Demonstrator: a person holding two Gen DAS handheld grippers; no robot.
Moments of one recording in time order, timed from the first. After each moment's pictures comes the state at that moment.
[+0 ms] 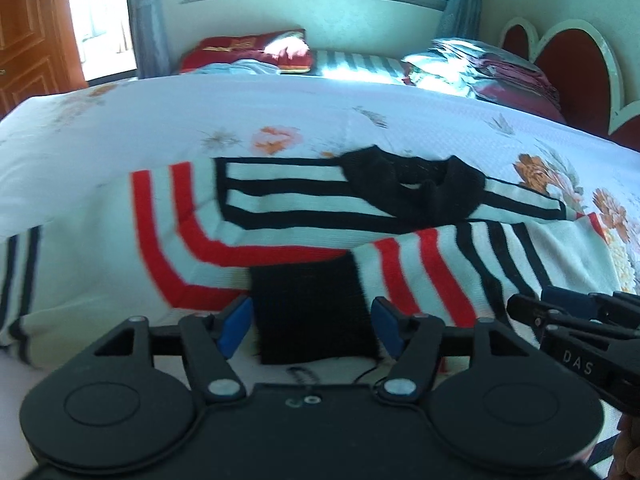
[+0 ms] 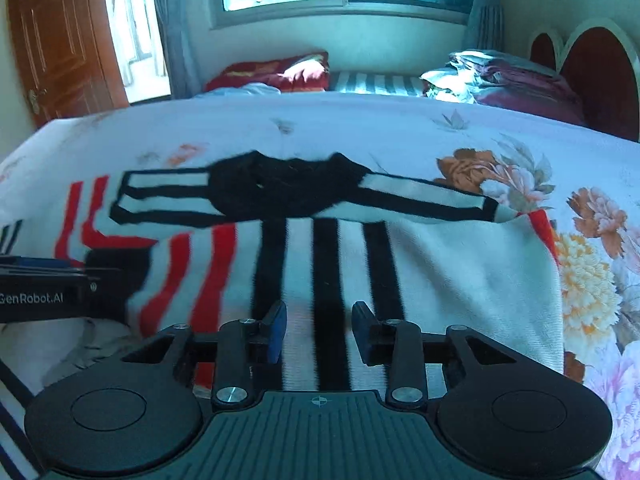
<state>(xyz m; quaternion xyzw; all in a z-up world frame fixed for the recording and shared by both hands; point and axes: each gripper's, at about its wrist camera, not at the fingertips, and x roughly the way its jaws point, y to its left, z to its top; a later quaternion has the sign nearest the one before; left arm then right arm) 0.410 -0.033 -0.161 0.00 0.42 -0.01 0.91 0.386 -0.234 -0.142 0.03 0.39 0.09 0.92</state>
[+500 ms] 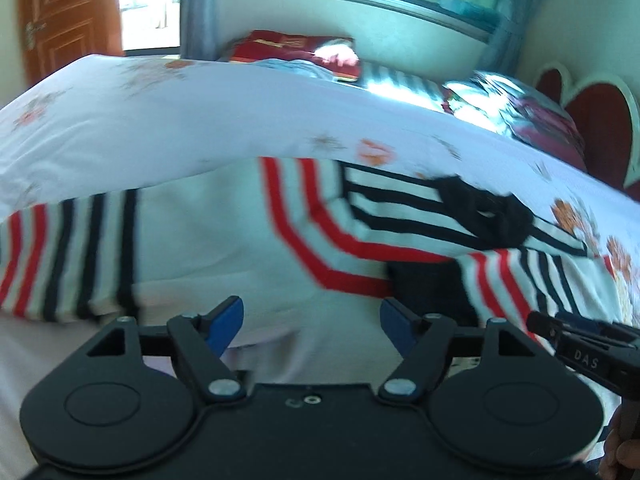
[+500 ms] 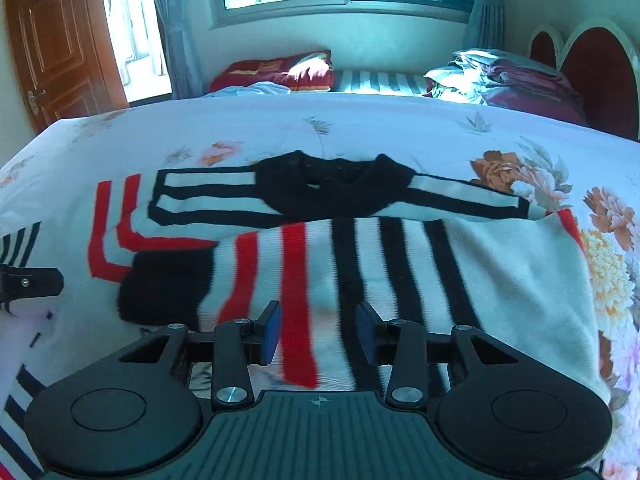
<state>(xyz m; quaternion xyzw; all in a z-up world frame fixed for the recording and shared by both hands) 0.379 0.082 -0.140 -0.07 0.42 0.02 0.90 0.377 -0.178 -0.130 0.04 0.40 0.08 0.91</state>
